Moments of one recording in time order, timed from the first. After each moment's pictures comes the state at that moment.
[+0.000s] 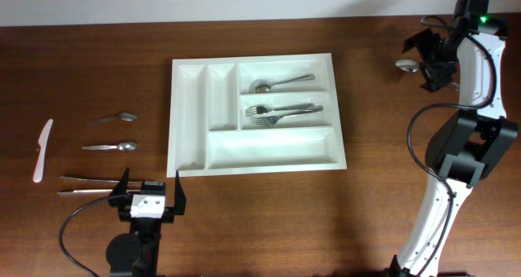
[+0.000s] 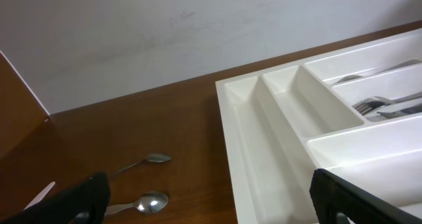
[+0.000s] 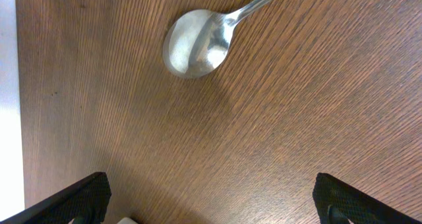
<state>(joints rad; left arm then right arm) -0.01 0.01 0.04 -0.13 -0.01 0.24 -0.31 2.50 2.42 -1.22 -0.25 0.80</state>
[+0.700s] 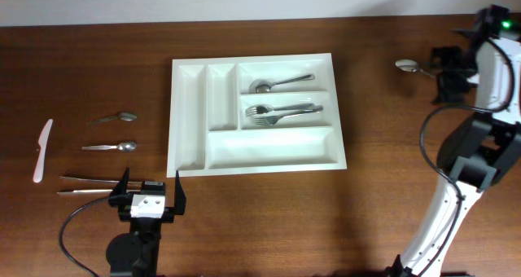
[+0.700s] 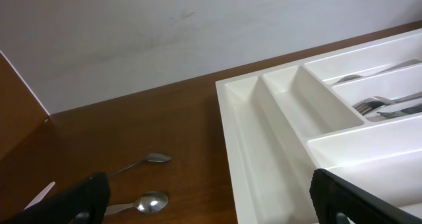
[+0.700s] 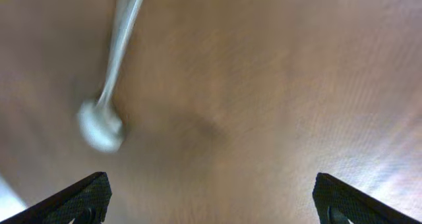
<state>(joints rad) -0.01 0.01 0.04 -0.13 -0.01 0.24 -0.41 2.50 2.42 -1.36 -0.16 1.24</state>
